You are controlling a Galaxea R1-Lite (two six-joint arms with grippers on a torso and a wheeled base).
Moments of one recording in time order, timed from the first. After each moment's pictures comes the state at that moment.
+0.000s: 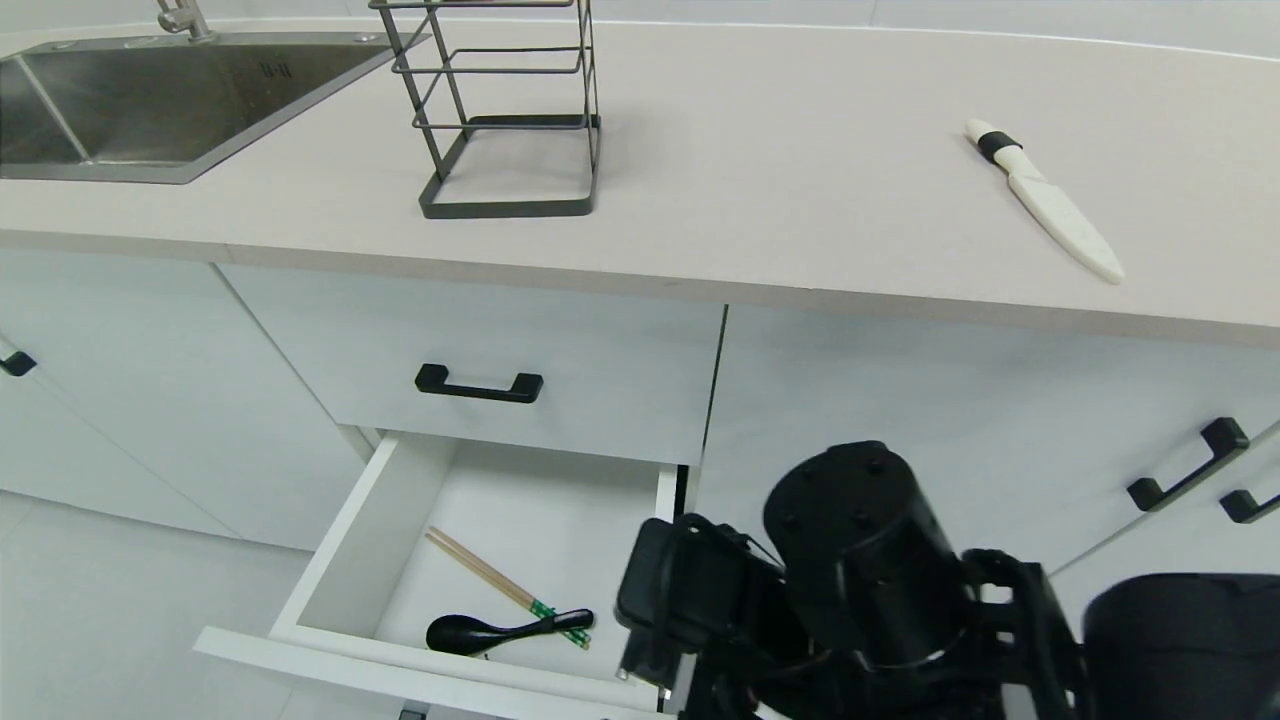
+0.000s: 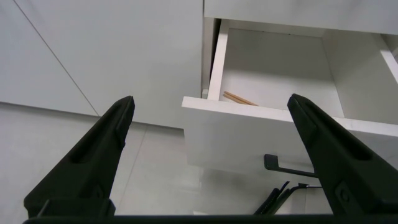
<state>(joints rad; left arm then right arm) 0.00 0.00 0.00 0.00 0.02 0.00 1.06 1.79 -0.80 -0.34 0.00 -0.31</state>
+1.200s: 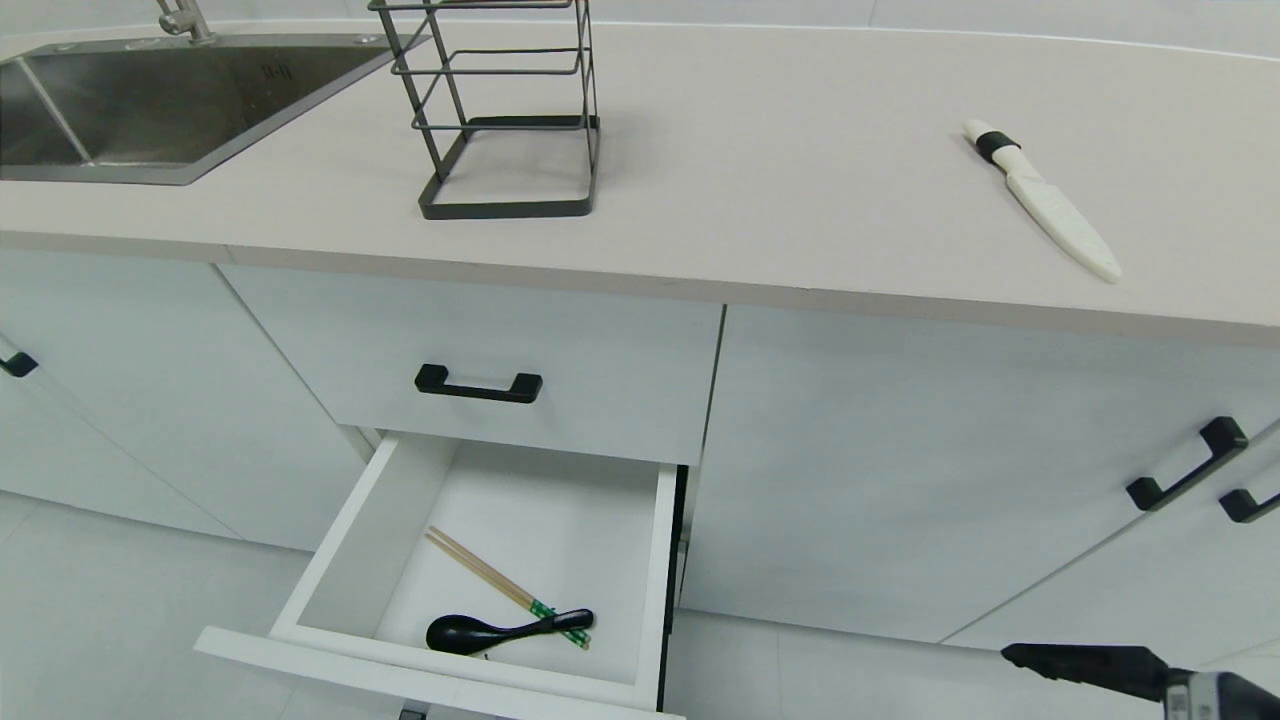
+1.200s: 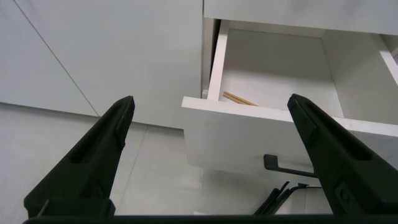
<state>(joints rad) 0.00 0.00 0.00 0.00 0.02 0.00 0.85 1.04 -0.20 -0.27 0.01 -0.30</state>
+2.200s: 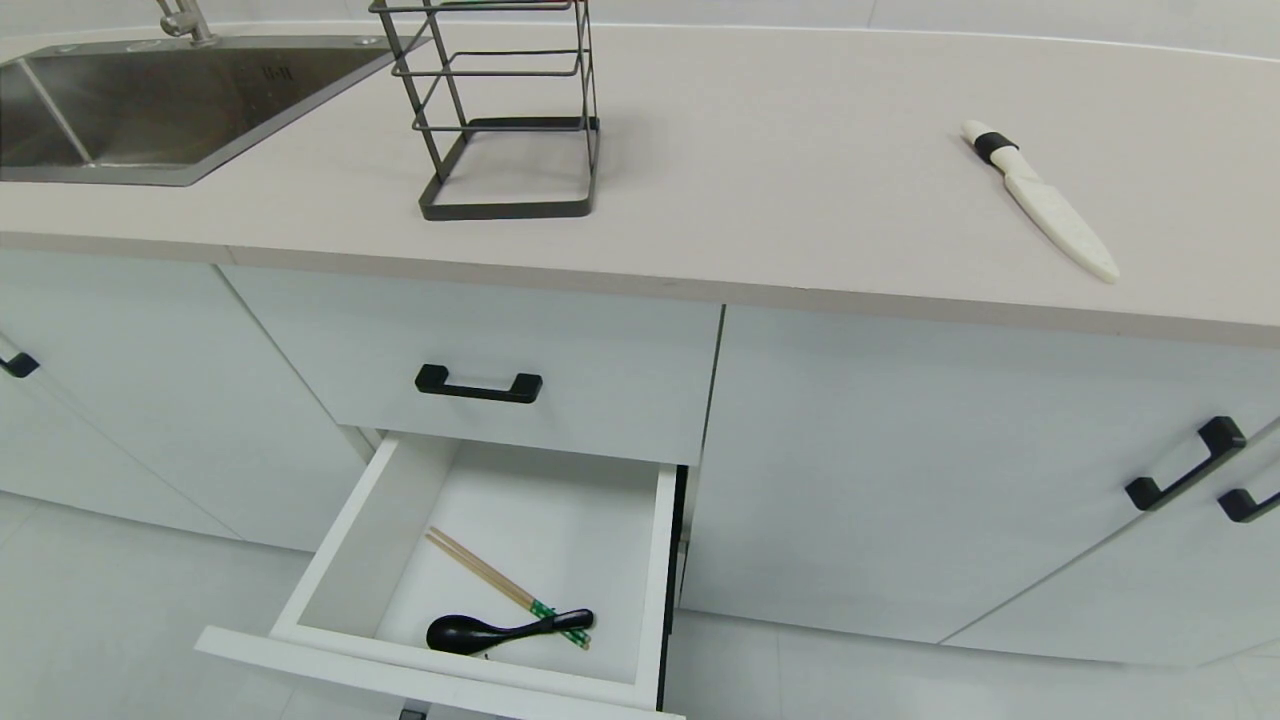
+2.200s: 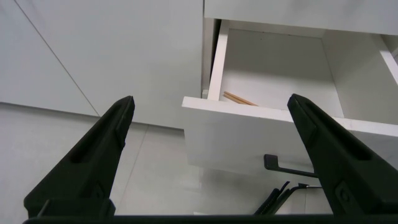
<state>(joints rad) 0.00 0.00 0.00 0.00 0.02 0.00 0.26 0.22 -0.01 -0.02 0.07 -0.26</state>
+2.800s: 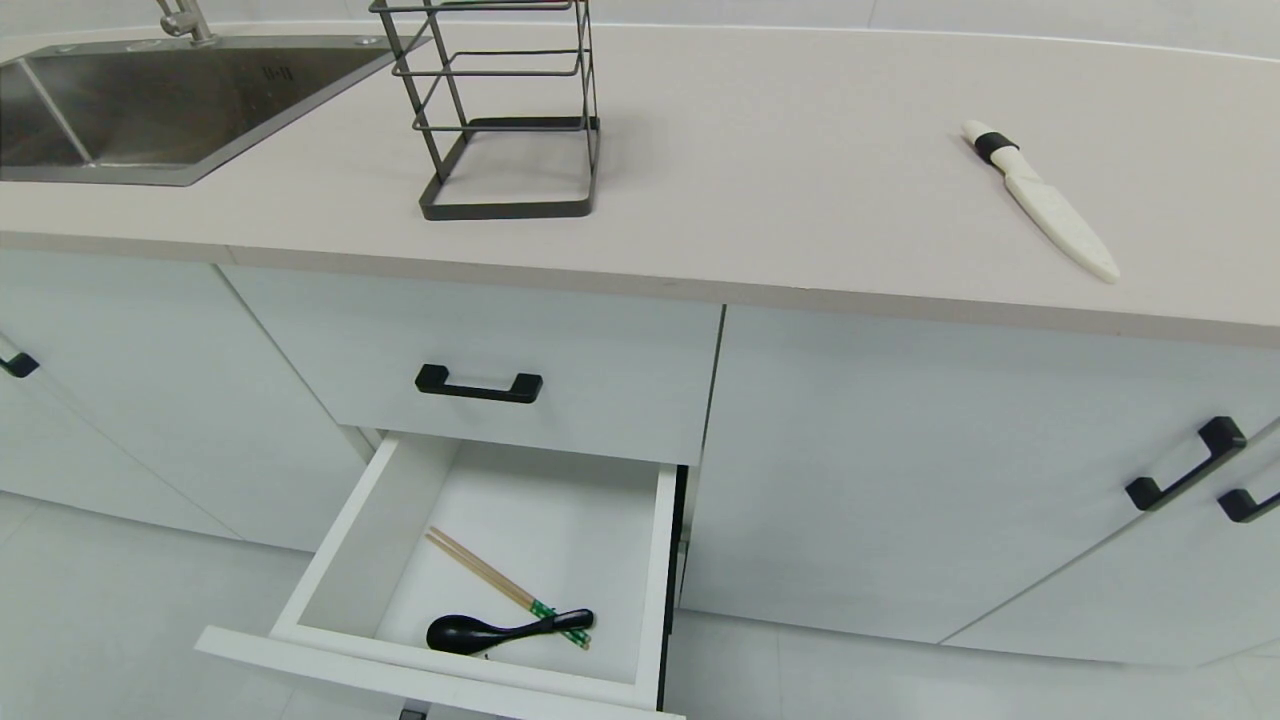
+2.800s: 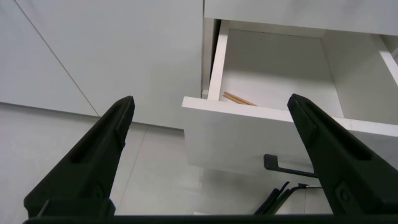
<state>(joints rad) 0.00 0.00 0.00 0.00 0.02 0.00 0.12 0.11 -0.01 -0.04 0.05 -0.23</state>
